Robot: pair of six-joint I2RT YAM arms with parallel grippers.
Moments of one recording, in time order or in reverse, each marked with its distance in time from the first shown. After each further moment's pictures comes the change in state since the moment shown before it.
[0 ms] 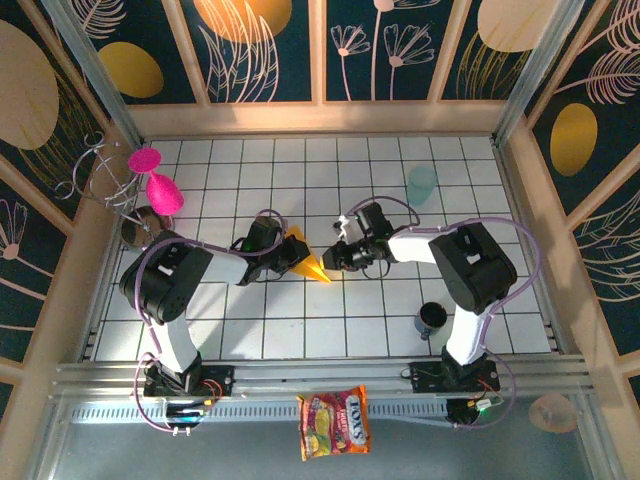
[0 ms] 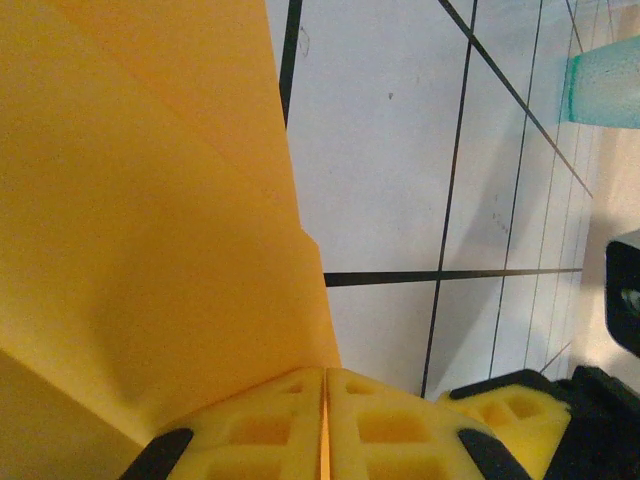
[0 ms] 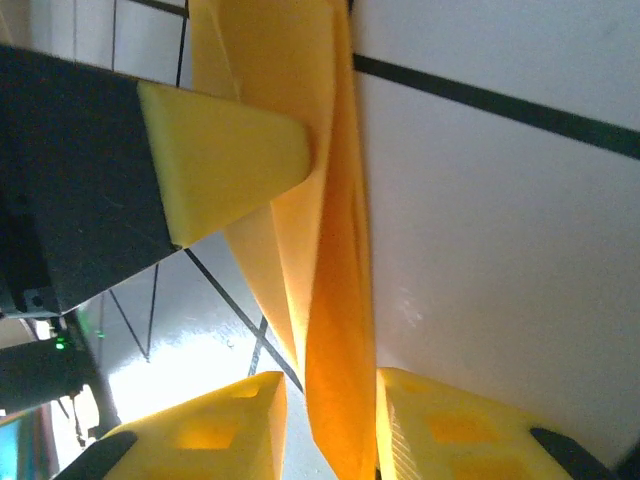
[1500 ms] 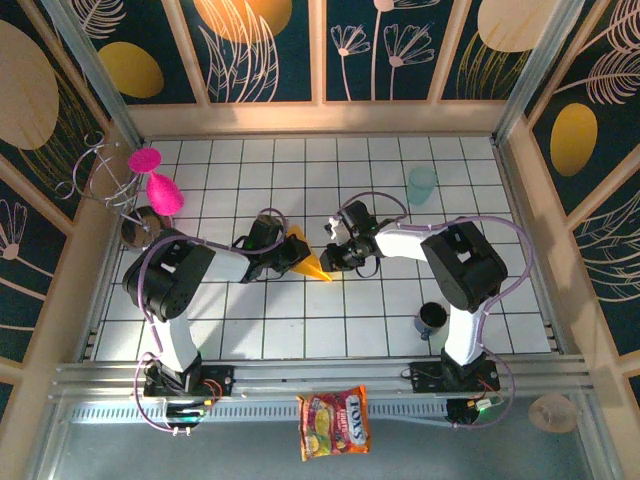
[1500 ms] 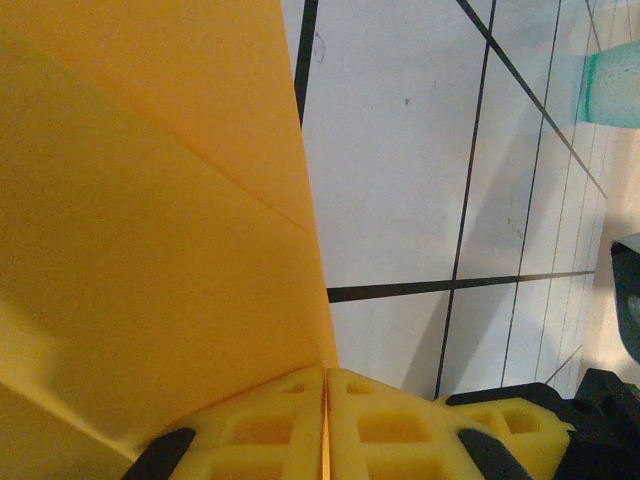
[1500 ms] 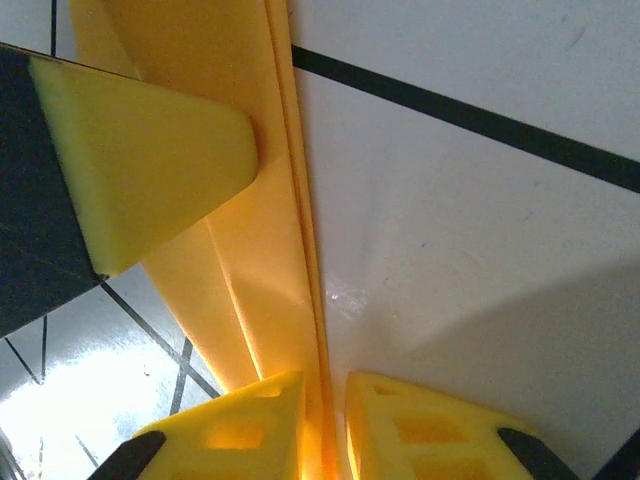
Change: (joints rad) left arm 0.004 0.023 0.025 -0.026 0.000 0.011; right arm 0.061 0.047 0.119 -0.196 0.193 -0.052
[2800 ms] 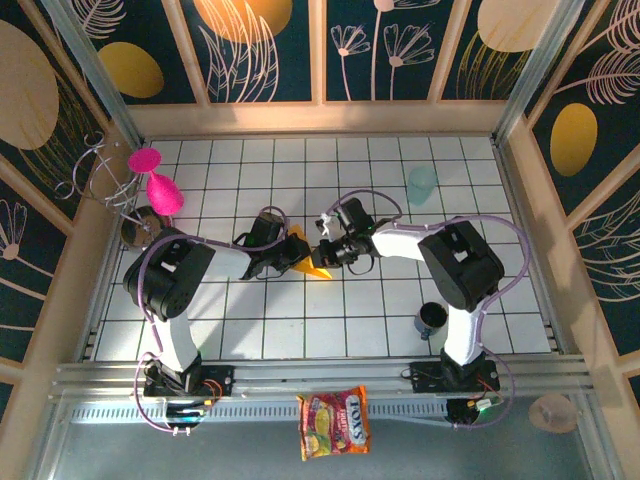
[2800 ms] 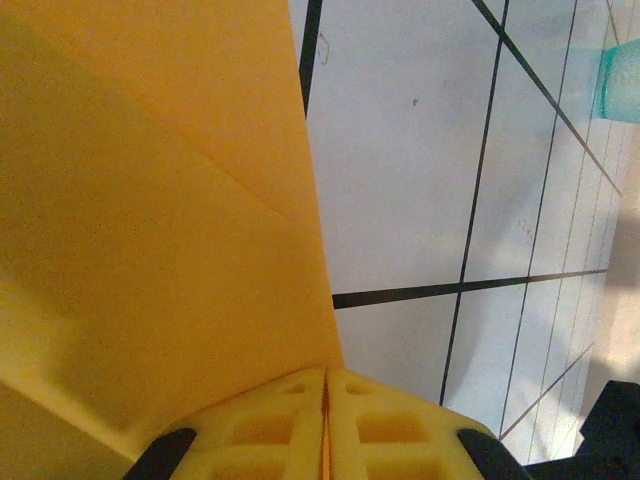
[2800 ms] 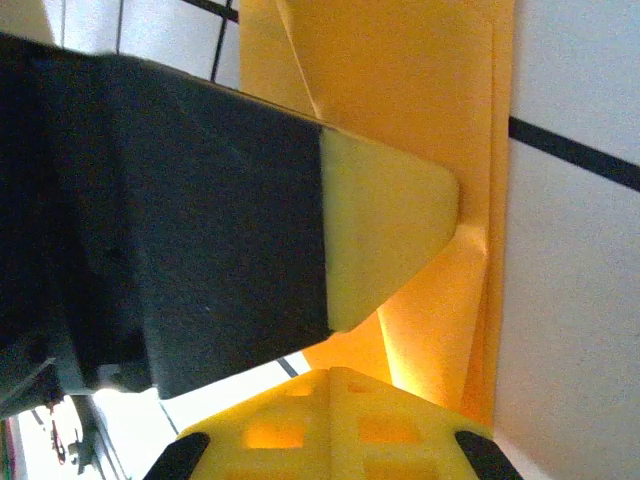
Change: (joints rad) left arm 0.002 0.006 0.036 -0.069 0.001 0.015; right arm 0.017 0.012 0.021 0.095 -0.138 0.041
